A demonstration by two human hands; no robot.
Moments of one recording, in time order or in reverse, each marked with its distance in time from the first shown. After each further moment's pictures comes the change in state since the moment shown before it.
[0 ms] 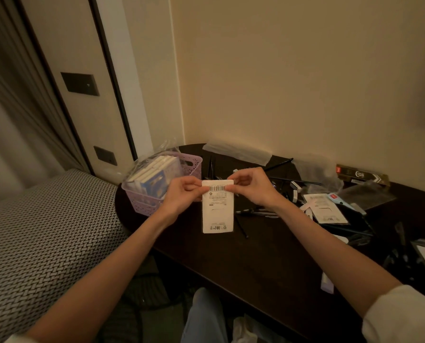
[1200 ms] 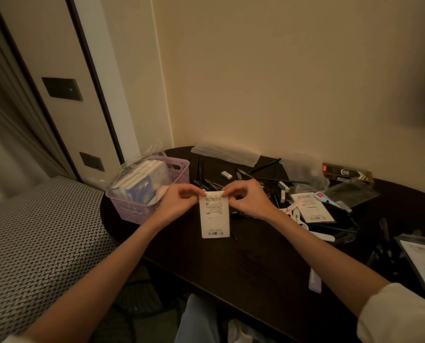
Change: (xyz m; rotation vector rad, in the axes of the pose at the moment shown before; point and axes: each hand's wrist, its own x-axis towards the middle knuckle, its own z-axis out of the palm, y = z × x) left_hand 0.021 -0.022 0.011 0.217 -0.113 0.126; right_hand -0.010 0.041 -0.007 -0.103 0.058 -0.053
